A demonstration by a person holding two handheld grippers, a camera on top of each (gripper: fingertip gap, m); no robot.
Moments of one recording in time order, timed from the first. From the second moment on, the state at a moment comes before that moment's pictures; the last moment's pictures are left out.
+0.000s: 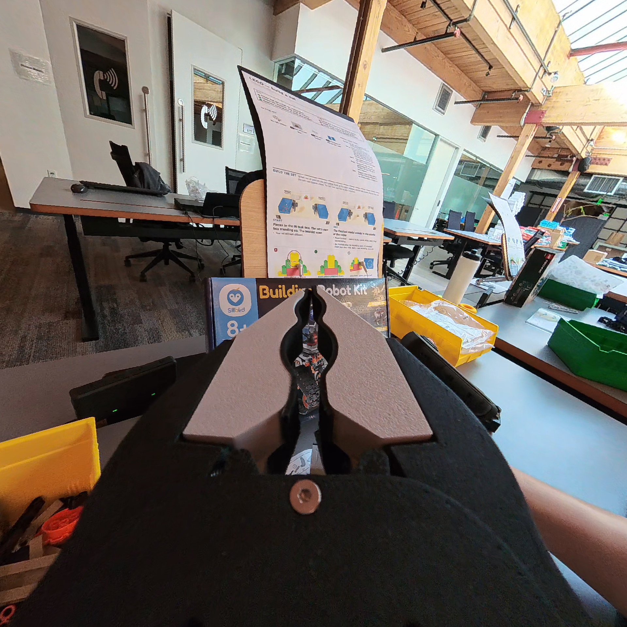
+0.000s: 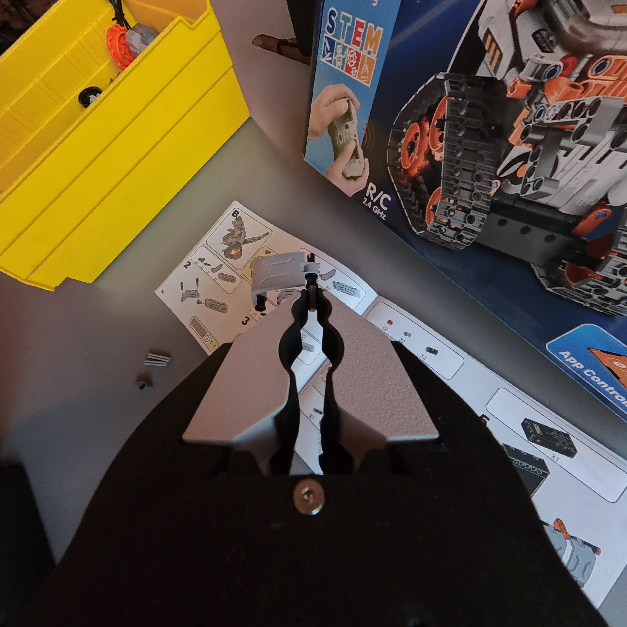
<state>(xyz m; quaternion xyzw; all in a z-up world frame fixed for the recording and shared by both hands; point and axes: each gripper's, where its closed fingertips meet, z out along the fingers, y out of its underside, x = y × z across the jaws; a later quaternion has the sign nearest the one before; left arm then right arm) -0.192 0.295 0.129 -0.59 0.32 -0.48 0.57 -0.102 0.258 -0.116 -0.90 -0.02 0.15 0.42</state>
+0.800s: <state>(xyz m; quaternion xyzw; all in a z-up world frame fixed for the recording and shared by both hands) -0.187 0.292 0.124 -0.59 0.33 -0.48 0.55 -0.109 0.255 -0.096 -0.89 -0.04 0.14 0.43</state>
